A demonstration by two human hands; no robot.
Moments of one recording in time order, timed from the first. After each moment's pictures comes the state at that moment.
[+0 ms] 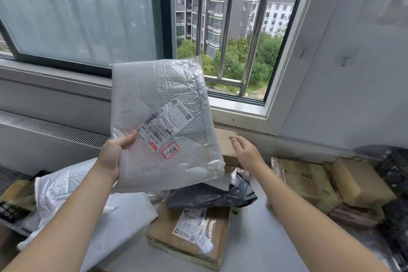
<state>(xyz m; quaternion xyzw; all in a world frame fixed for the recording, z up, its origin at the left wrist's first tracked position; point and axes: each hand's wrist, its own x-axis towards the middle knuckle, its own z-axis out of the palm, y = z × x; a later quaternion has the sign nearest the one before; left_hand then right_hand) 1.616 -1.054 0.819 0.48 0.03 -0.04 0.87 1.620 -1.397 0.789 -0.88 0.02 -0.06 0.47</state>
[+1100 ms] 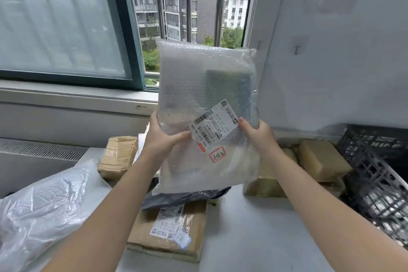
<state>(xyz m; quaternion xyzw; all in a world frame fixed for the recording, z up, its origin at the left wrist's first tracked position) 1.593 -1.221 0.862 0.73 -0.07 0.01 0.68 1.566 -1.482 0.849 -0.79 0.15 -0.16 0.58</state>
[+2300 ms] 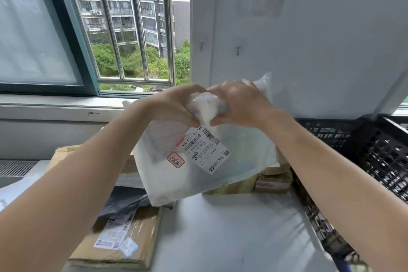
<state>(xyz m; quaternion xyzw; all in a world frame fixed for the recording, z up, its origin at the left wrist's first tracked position) 1.586 -1.385 0.973 0.88 -0.38 -0.10 0.28 1.520 -1.591 0.960 -0.98 -0.08 -0.17 -0.02</state>
